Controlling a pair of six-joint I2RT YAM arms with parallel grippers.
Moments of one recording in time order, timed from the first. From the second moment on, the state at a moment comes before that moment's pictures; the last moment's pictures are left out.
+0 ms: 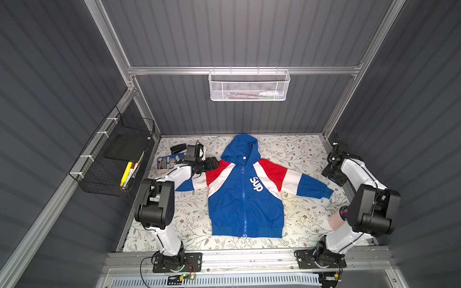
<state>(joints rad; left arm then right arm) -0.22 1.76 1.16 -0.20 0.35 -0.34 -0.17 1.59 1.23 -0.80 0.31 0.49</state>
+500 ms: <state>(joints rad) -0.38 1.93 1.27 -0.14 0.45 -0.37 0.30 1.68 1.25 -0.48 -0.18 0.58</state>
